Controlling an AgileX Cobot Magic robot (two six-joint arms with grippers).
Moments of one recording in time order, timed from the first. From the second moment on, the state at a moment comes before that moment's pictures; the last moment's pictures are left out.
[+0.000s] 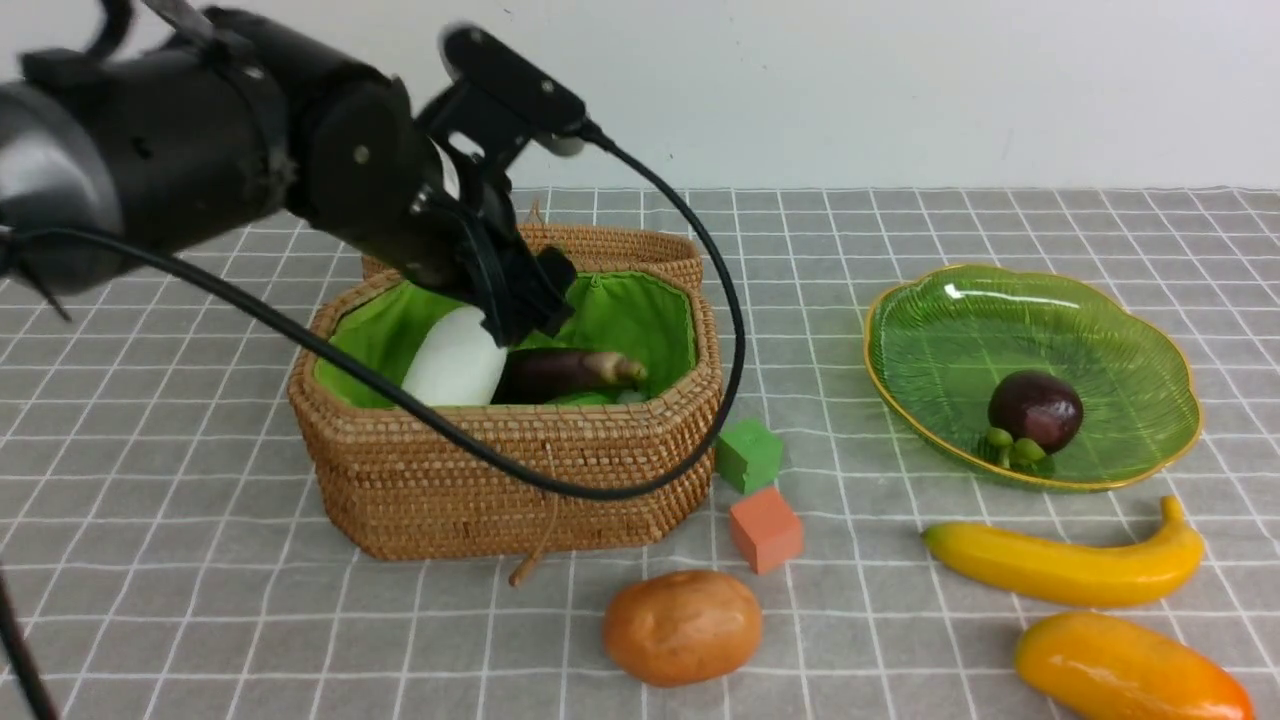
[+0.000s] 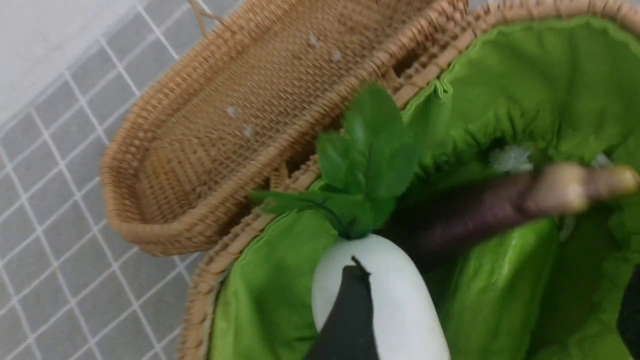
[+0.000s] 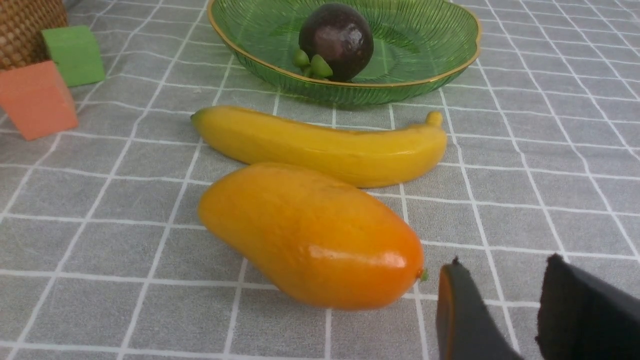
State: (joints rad) right arm -0.01 -0.01 0.02 0.02 0.39 -0.10; left arm -0.45 1.68 -1.44 0.19 0.60 0.16
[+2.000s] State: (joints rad) right arm -0.01 -0.01 0.02 0.02 0.39 -0.10; left arm -0.46 1.64 -1.54 0.28 0.65 0.05
